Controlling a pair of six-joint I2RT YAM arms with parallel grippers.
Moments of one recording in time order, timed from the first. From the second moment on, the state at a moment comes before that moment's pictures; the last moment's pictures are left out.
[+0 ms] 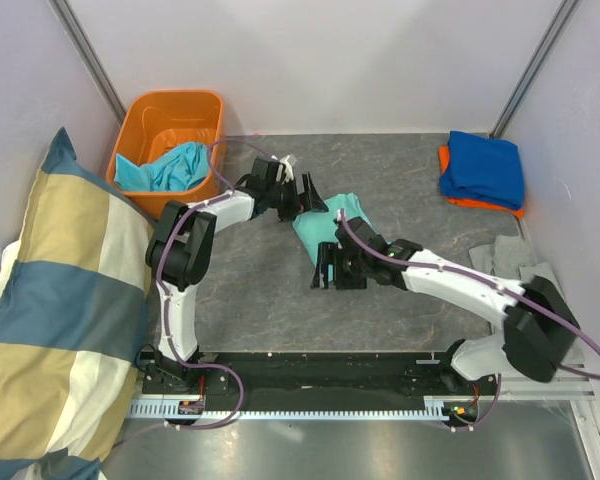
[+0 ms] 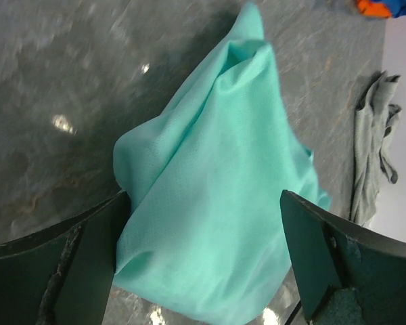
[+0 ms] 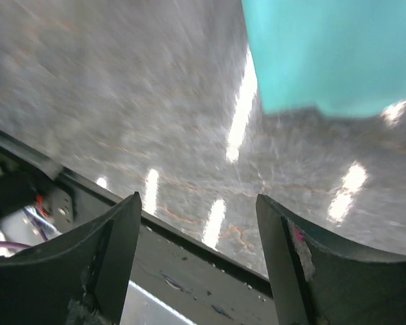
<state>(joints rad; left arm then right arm) -0.41 2.09 1.41 -0.03 0.53 -0.61 0.82 1.42 0.91 -0.42 -0.12 0.78</state>
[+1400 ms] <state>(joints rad) -0.63 1.52 0.67 0.05 0.27 -0.72 0.40 2.06 1.48 -0.44 0.48 0.45</state>
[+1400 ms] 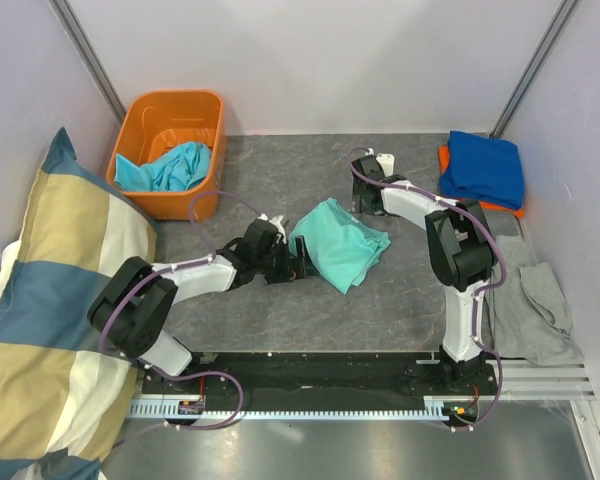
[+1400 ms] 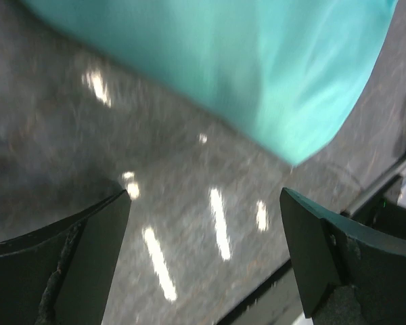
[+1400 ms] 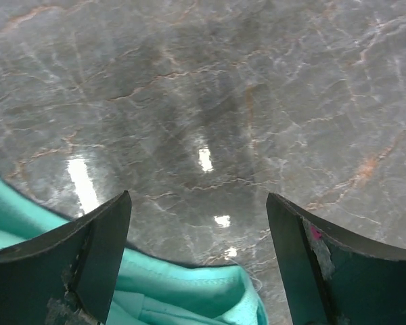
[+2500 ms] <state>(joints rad) -0.54 1.84 1.01 0.09 0.28 -0.68 0.63 1.63 0.91 -0.47 0.37 0.66</state>
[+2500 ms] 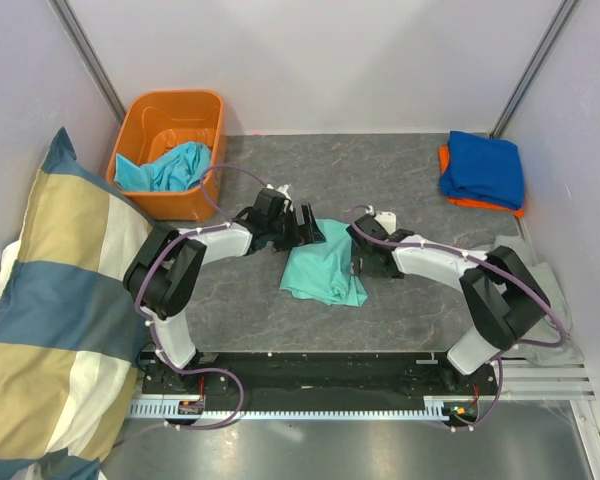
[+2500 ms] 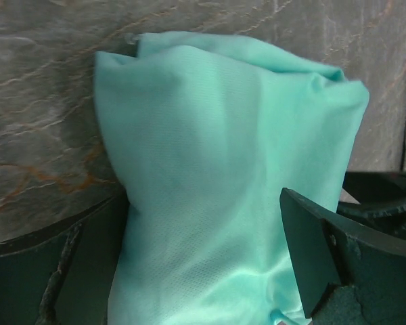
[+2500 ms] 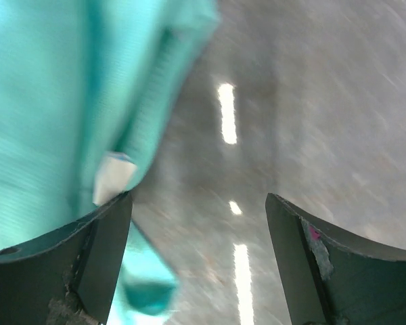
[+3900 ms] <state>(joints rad) -0.57 1.50 0.96 -0.07 0.22 -0.59 0.62 1.31 1.02 -0.53 0.27 0.63</state>
